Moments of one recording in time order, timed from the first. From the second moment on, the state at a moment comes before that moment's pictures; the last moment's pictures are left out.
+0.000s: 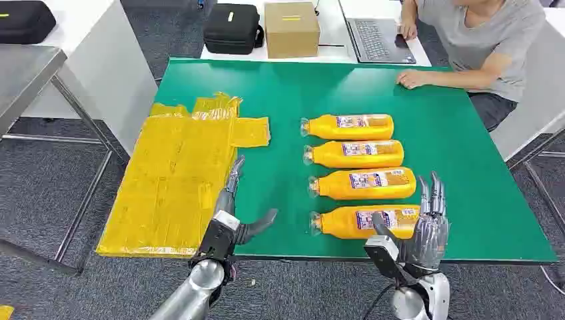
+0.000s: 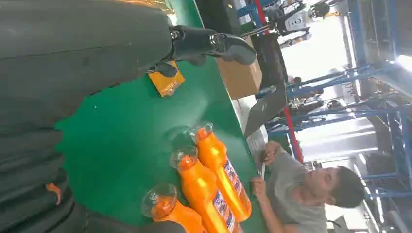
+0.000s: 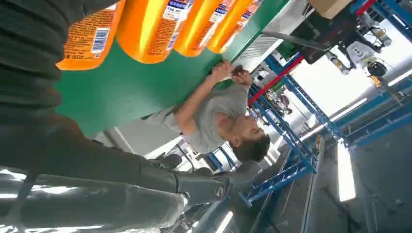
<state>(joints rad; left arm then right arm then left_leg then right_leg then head) -0.27 -0.24 -0.54 -0.97 -0.12 0.34 -0.64 0.06 0.03 0.02 -1.43 0.73 -0.70 -0.56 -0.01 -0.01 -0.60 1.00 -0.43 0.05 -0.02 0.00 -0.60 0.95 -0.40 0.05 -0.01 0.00</state>
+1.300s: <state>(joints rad) -0.26 -0.24 -0.54 -1.00 -0.11 0.29 -0.62 0.09 -0.03 0.01 -1.43 0.93 -0.59 -0.50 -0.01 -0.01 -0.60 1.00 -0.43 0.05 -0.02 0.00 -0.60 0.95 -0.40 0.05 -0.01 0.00</state>
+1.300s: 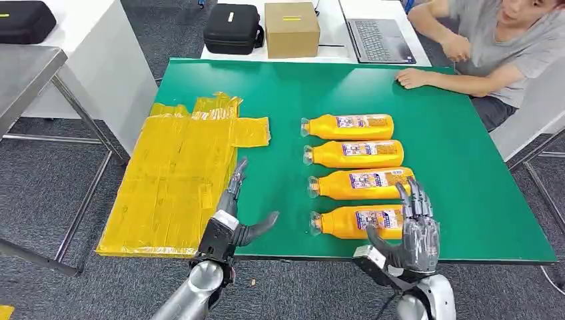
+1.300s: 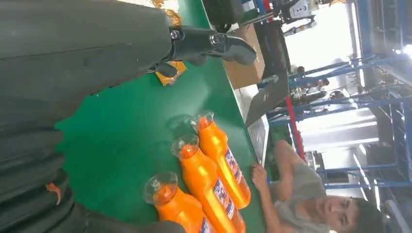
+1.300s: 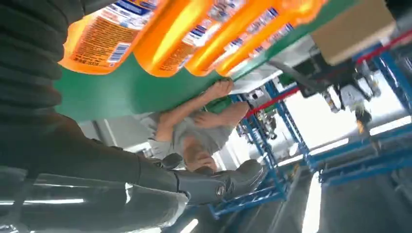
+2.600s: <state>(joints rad) -0.26 -0.23 -0.52 -1.00 -0.12 0.21 -0.63 0.10 -0.22 -0.04 -1.48 1.13 -0.28 -0.38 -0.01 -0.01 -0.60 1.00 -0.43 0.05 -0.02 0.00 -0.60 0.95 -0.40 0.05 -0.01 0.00</state>
